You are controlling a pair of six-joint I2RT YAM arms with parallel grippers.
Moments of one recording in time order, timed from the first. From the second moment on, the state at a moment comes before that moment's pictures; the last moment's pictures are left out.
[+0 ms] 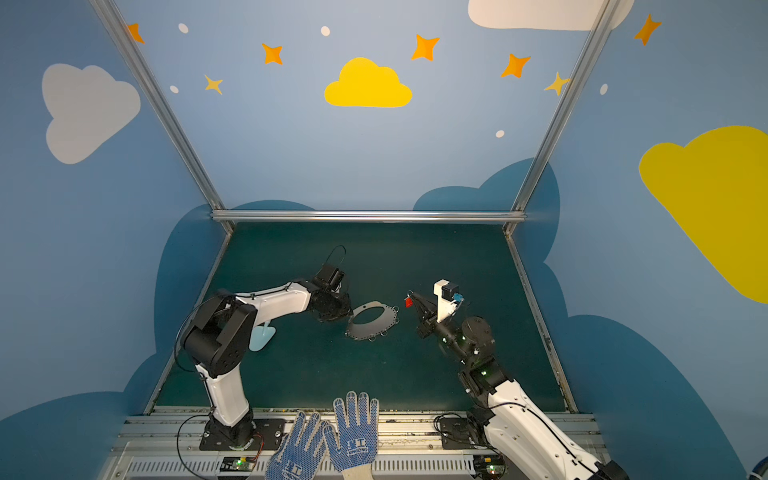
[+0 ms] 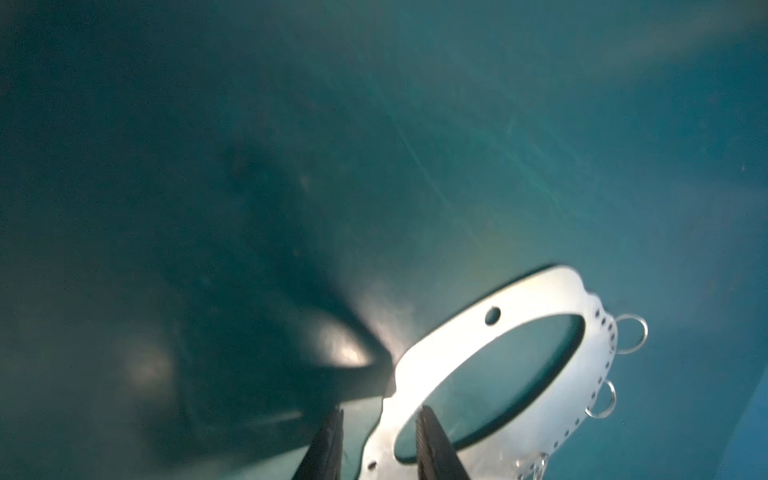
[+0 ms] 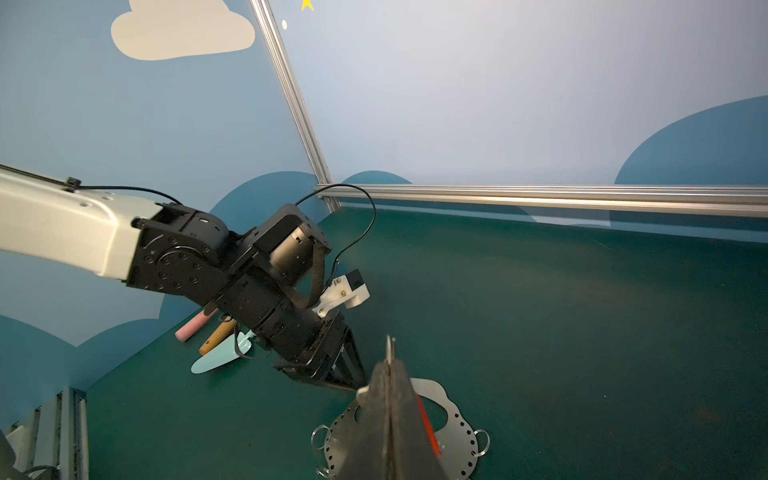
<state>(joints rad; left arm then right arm) -0.51 1.89 1.16 -0.43 0.18 -0.76 0.54 0.70 0.33 0.39 -0.19 0.26</state>
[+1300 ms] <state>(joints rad) -0.51 1.86 1.30 -0.66 0.10 -0.65 0.54 0.67 0.33 0.32 -0.20 0.29</state>
